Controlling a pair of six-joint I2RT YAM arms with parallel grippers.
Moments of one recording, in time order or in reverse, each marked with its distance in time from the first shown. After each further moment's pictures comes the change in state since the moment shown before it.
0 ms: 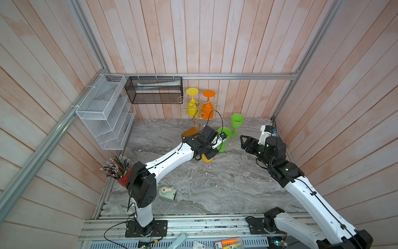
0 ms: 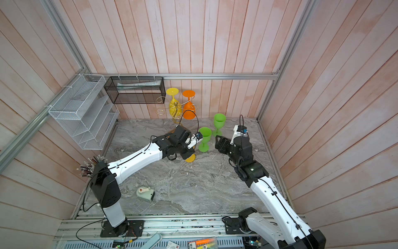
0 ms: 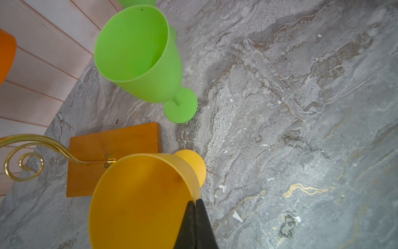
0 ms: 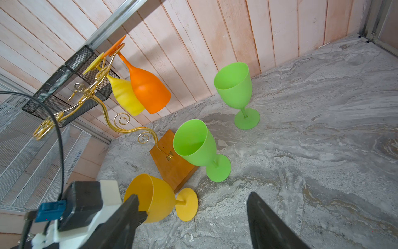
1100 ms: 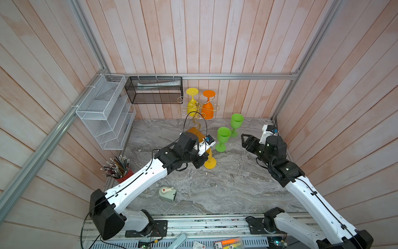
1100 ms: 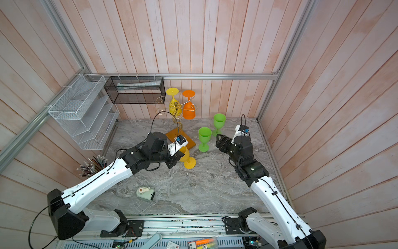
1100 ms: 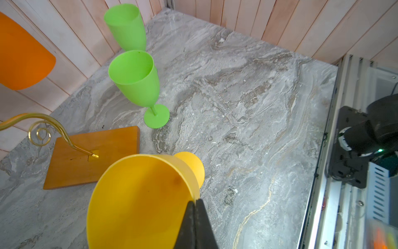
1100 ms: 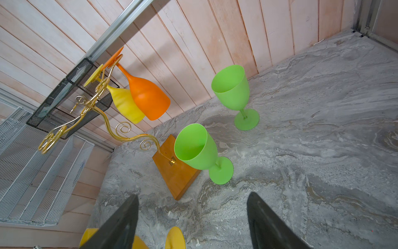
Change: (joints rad) left arm 0.021 -0.422 -0.332 0.080 0.198 -0.092; right arm 0.001 0.006 0.011 -0.002 0.015 0.056
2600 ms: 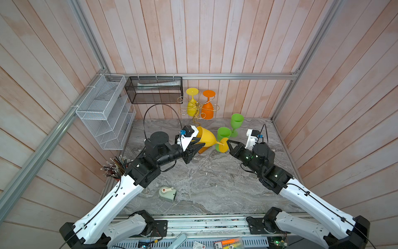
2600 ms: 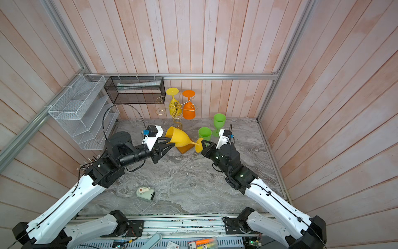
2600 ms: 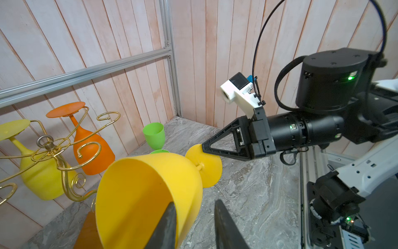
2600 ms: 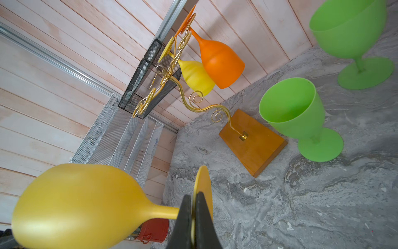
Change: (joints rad) left arm 0.097 -0.341 -0.088 0.298 0.185 -0.096; right arm 0.310 0.012 -0.069 0.243 0.037 0.257
